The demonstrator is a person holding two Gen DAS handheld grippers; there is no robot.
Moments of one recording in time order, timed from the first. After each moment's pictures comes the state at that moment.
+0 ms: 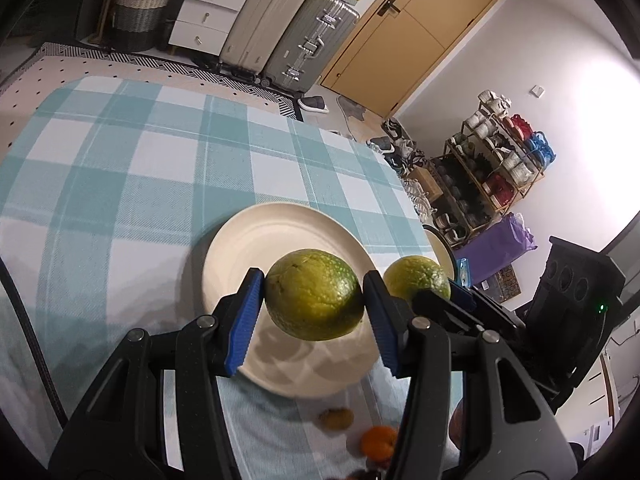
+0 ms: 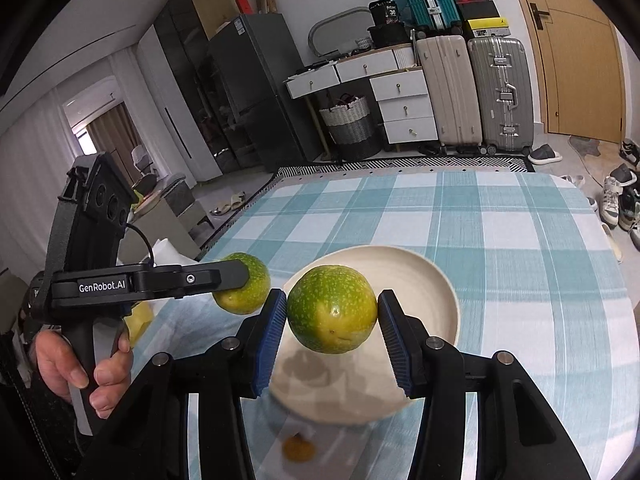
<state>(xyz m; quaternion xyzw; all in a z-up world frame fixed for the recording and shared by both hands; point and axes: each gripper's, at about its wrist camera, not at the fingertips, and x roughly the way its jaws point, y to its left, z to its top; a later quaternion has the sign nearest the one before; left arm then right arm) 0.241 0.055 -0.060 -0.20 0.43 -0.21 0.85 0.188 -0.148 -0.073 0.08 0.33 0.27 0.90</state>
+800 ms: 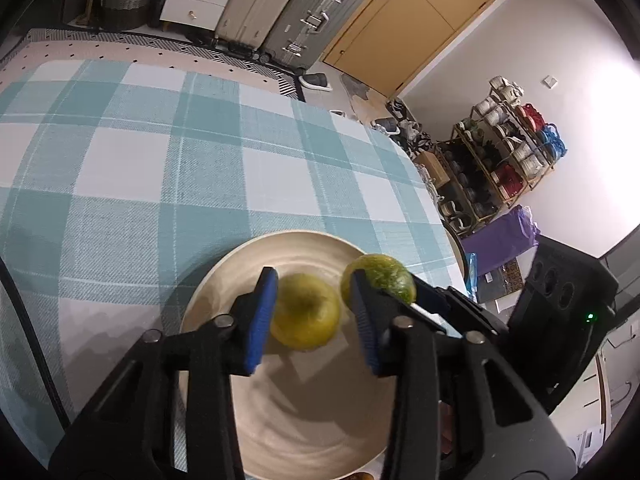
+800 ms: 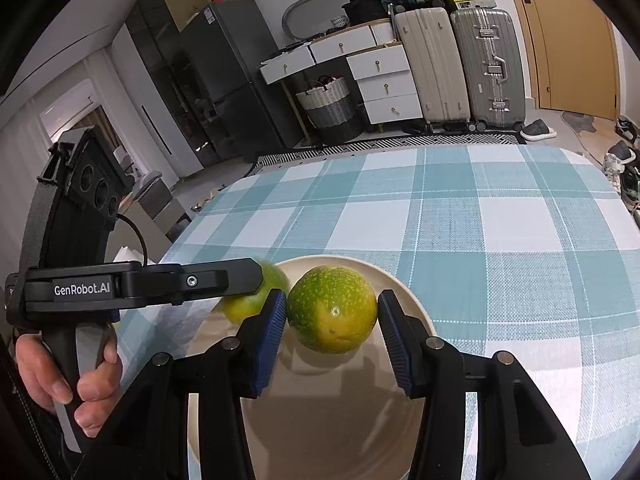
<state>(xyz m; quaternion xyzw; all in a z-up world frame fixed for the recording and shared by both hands) 0.330 0.027 -0.111 -0.20 0.47 -0.22 0.83 0.269 -0.149 -0.122 0.09 0.36 0.25 0.89</state>
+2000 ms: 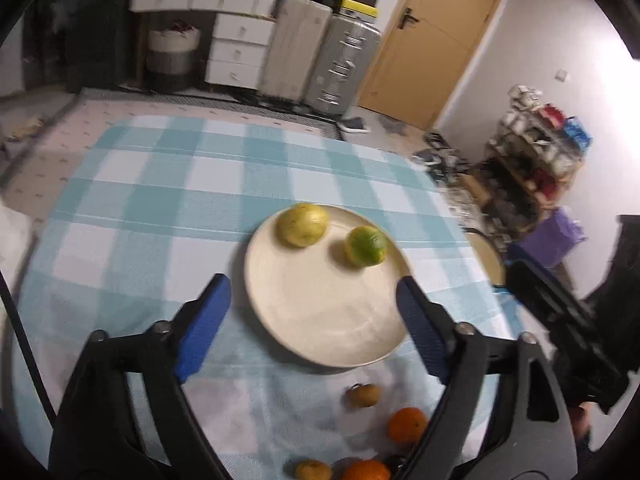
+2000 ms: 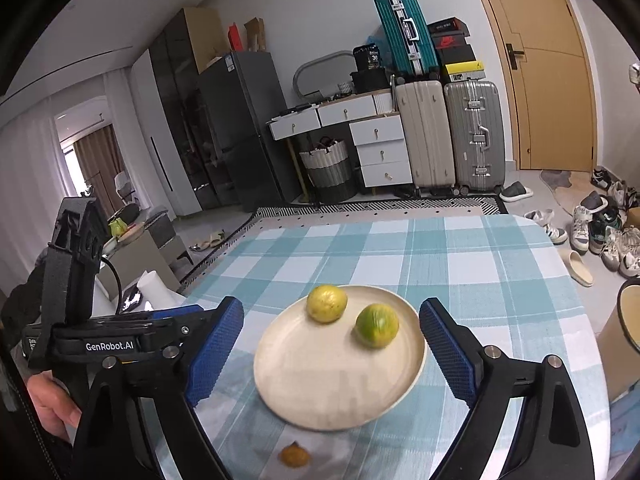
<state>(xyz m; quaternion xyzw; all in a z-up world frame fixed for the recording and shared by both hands) 0.164 0.043 -0.035 -0.11 0.39 -0.10 0.91 0.135 -0.164 -0.036 0.08 0.25 0.22 0.94</state>
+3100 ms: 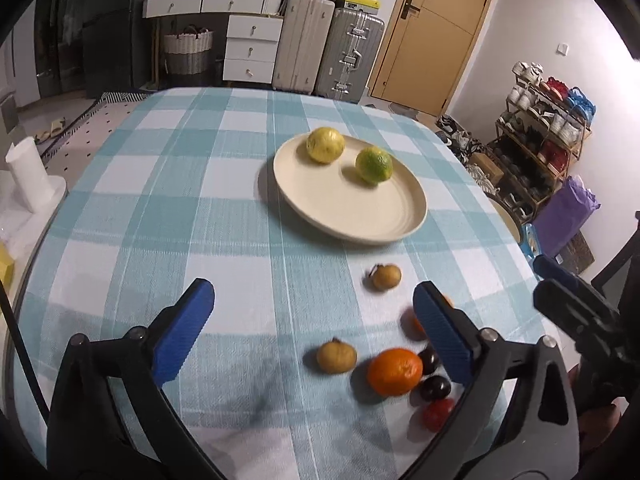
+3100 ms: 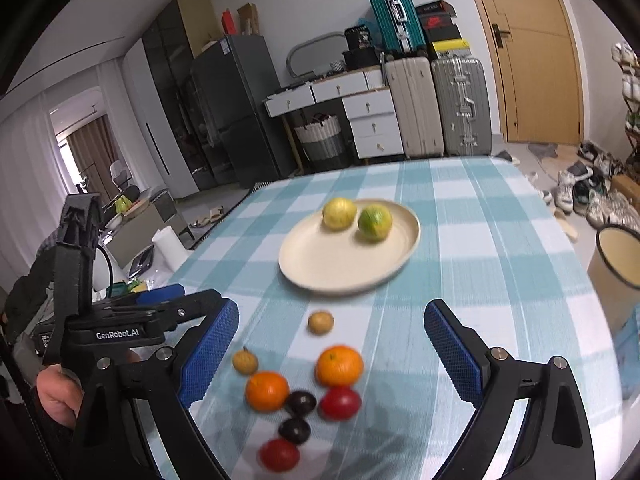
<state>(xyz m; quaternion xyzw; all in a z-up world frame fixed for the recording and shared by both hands) 0.047 0.042 -0.082 -0.09 0.40 -0.09 0.91 0.009 -0.175 -0.082 0.08 0.30 0.21 0.93</state>
